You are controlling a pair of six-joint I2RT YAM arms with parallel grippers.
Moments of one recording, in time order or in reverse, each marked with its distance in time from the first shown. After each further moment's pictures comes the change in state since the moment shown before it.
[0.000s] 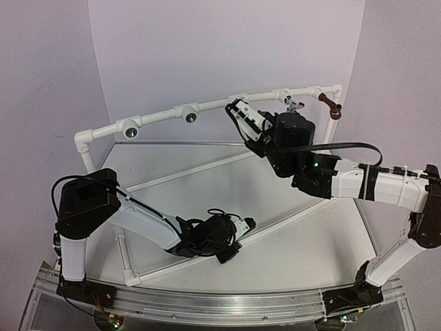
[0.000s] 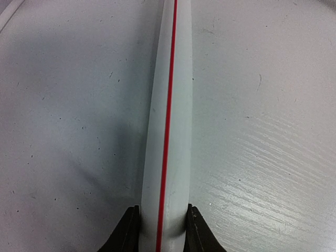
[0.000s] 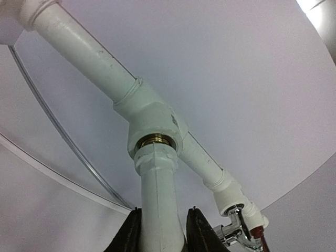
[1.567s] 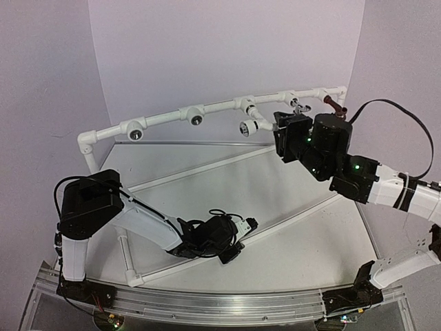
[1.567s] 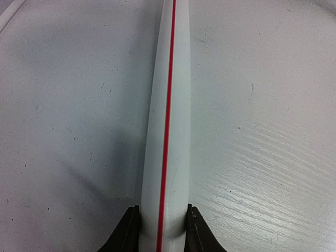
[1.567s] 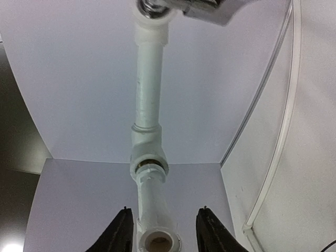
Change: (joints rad) left arm -0.002 0.014 0.001 0.037 0.019 0.000; right arm -0.041 -0.259 -0.123 -0.224 -0.168 2.397
